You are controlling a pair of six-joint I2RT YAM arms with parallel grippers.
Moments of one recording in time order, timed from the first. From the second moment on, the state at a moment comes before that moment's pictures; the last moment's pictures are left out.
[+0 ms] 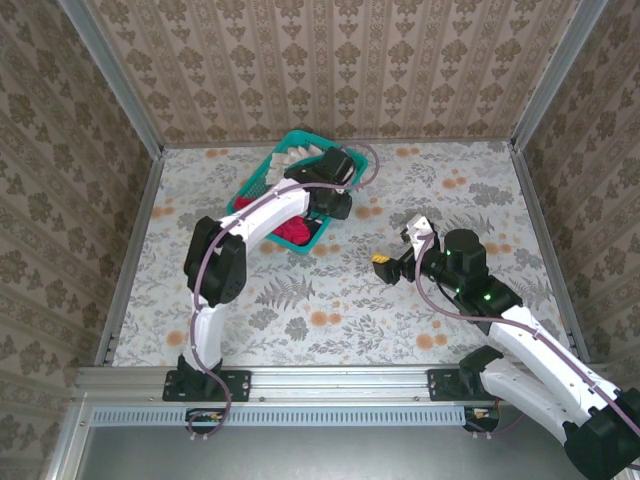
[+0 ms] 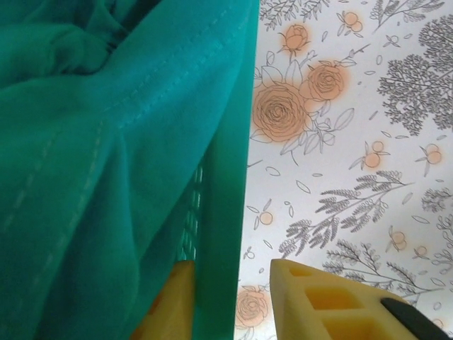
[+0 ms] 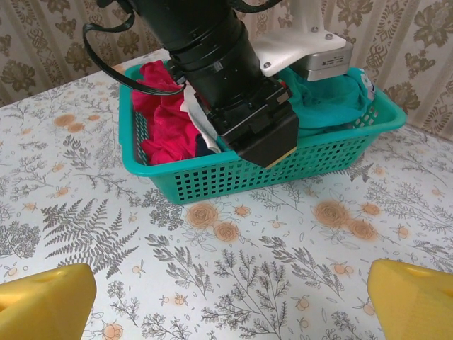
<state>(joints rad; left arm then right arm) -0.72 2.10 1.85 -0.80 -0.04 -0.23 0.45 0.81 0.58 -0.09 -0.24 -0.11</state>
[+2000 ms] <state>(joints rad) -0.09 2.09 1.80 -0.76 0.06 -0.02 0.74 1.34 0.91 0.14 -0.35 -0.14</state>
